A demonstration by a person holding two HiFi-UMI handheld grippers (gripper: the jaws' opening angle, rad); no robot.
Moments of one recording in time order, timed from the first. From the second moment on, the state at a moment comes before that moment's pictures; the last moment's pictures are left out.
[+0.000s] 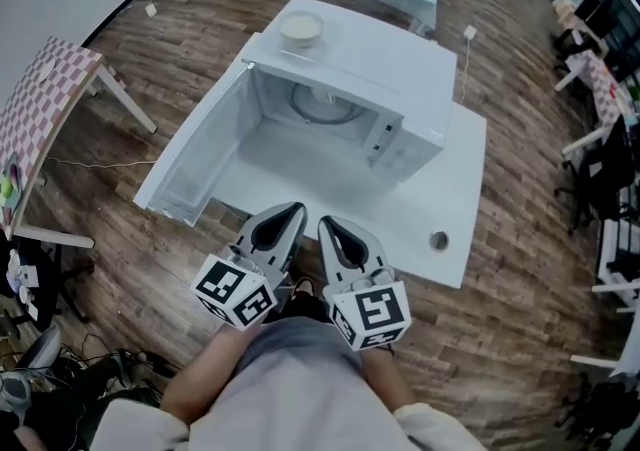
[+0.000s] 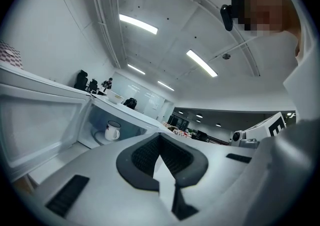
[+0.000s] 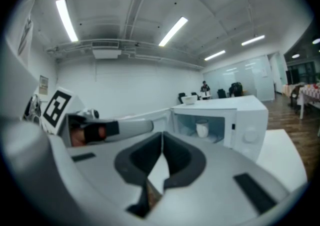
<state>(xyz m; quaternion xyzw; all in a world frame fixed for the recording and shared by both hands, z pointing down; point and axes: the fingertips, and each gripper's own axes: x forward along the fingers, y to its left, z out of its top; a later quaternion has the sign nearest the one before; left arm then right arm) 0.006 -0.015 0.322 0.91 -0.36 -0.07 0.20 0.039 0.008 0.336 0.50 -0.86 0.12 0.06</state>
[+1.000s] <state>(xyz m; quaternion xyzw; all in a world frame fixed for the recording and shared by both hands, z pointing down) 0.005 -0.076 0.339 0.91 -0.35 -0.06 0.22 0.031 -0.063 0.349 0.50 -0.85 0.14 0.05</state>
